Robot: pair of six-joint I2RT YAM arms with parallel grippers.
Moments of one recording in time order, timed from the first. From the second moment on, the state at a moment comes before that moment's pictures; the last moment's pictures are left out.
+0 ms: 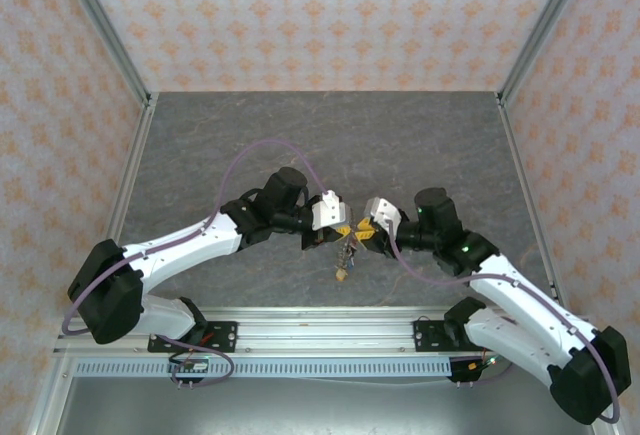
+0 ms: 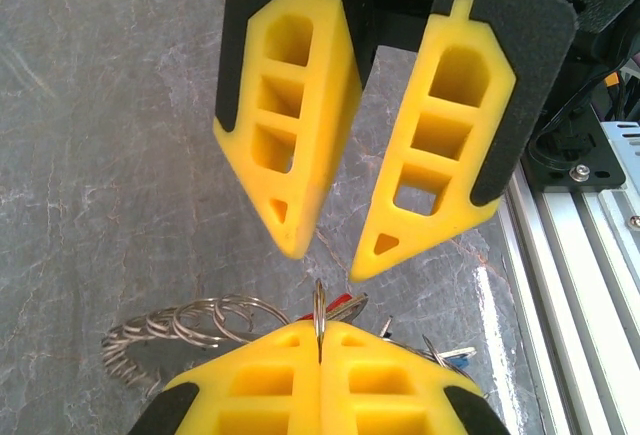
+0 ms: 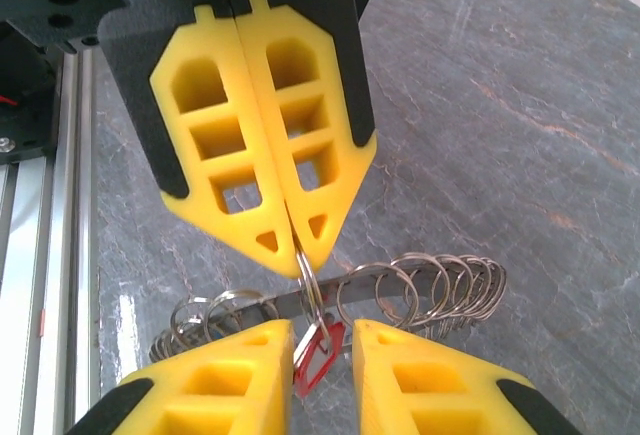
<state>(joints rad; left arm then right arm) -0.75 1.36 0.89 -0.17 0.58 0.45 0.57 0.85 0.57 -0.28 -0.58 -0.39</state>
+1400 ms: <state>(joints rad) -0.75 1.36 0.89 -0.13 0.53 0.44 0.56 1.03 0.75 -0.51 -0.56 -0.09</state>
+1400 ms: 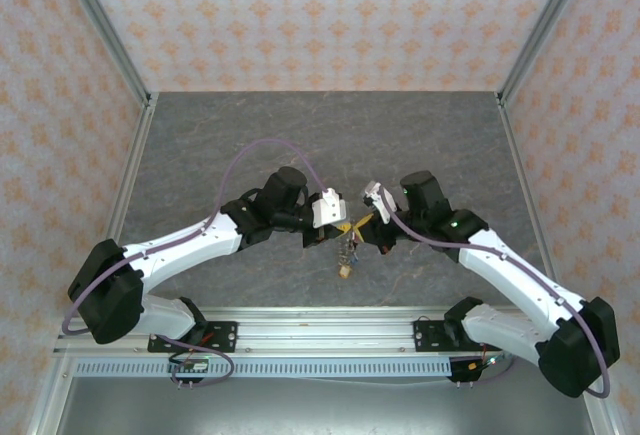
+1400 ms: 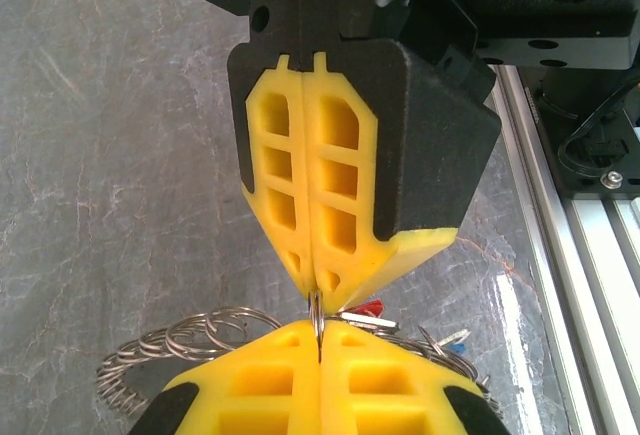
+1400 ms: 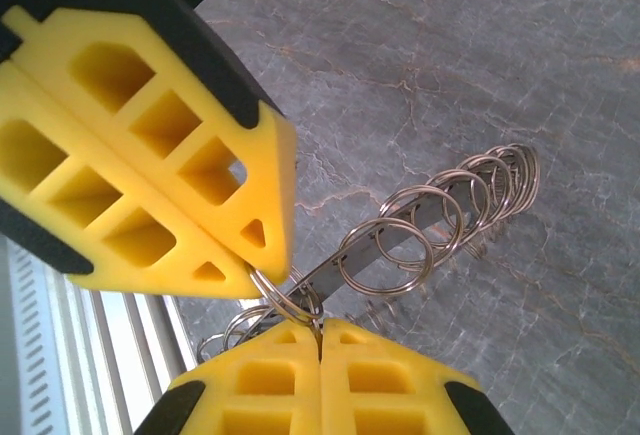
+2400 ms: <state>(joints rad) -0.75 1.35 0.87 -0.12 0.53 0.43 0.51 0.86 0.64 -0.38 -0.60 -0.31</state>
